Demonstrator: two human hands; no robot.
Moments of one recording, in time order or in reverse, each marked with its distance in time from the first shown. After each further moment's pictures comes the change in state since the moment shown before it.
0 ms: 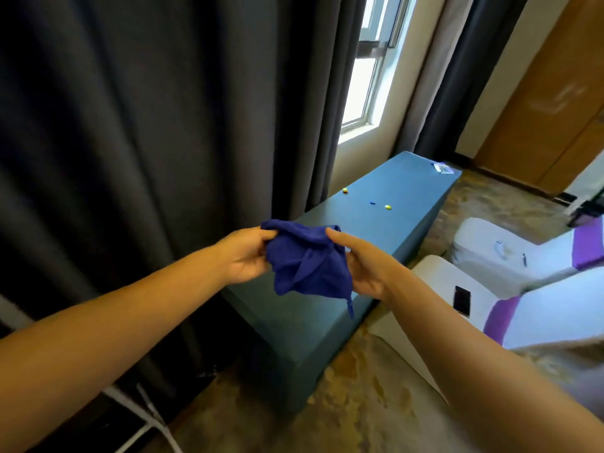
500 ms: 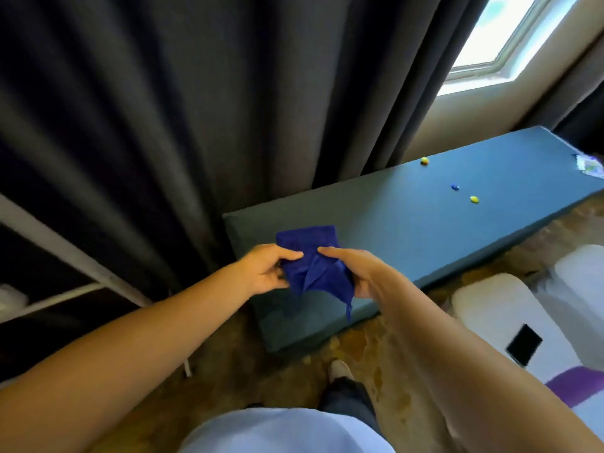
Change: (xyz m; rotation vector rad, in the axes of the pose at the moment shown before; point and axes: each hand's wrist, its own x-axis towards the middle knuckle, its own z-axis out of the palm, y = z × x) left_hand 0.126 -0.113 -0.006 -0.274 0.399 -0.219; right_hand 0.161 0.037 -0.111 -0.320 0.085 0.513
